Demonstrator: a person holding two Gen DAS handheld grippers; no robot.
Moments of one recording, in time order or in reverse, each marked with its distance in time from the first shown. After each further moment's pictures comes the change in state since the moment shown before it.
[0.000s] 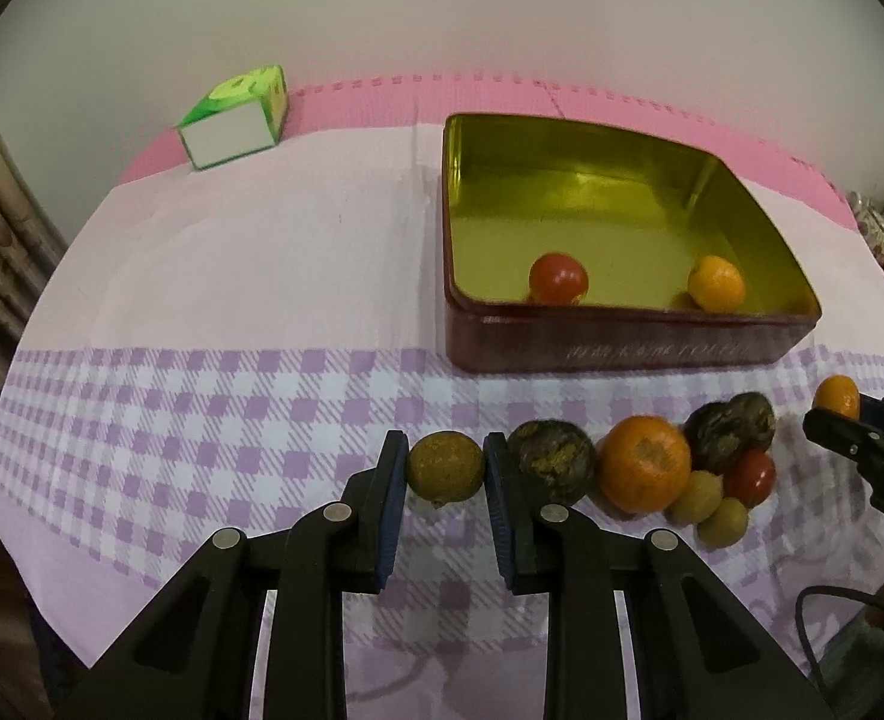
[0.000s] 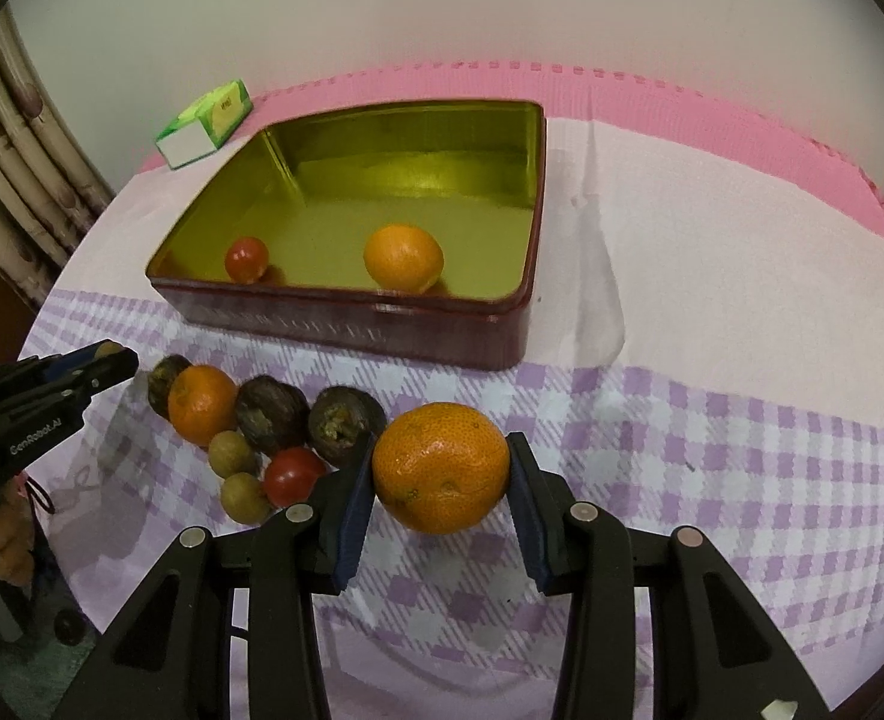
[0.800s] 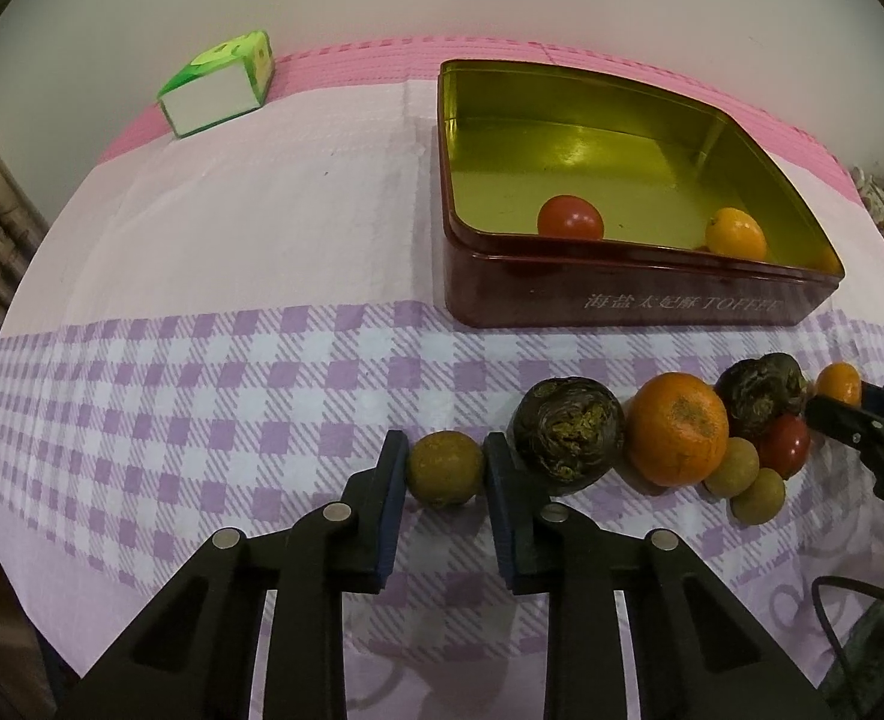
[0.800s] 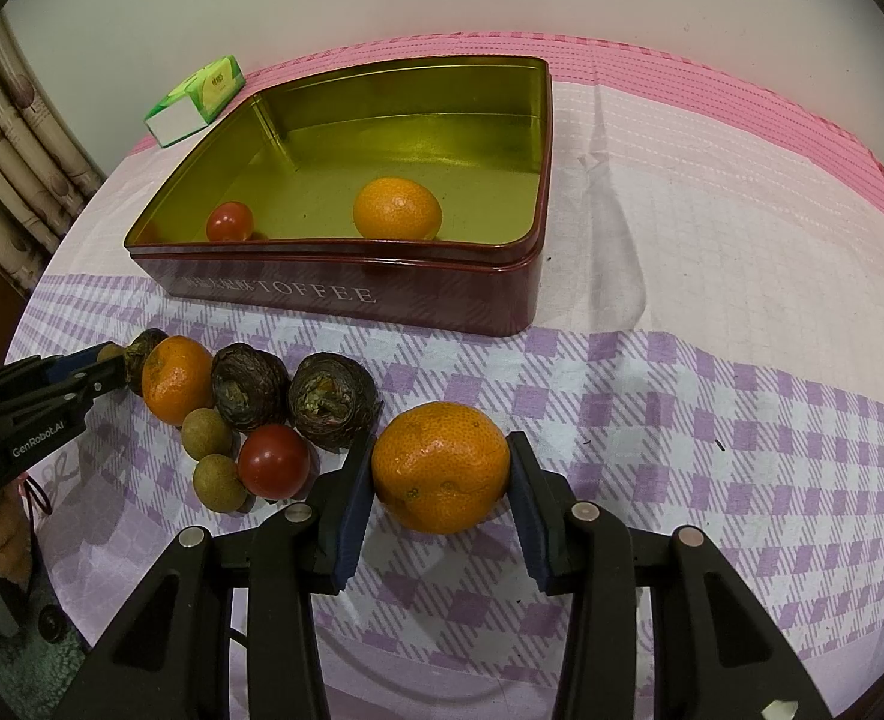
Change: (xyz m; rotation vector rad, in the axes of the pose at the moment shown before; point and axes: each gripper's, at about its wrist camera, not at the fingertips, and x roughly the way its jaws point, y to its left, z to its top) left arm 0.020 0.000 -0.012 0.011 0.072 -0.008; right arm 0.023 0.001 -0.009 0.003 0.053 -0.002
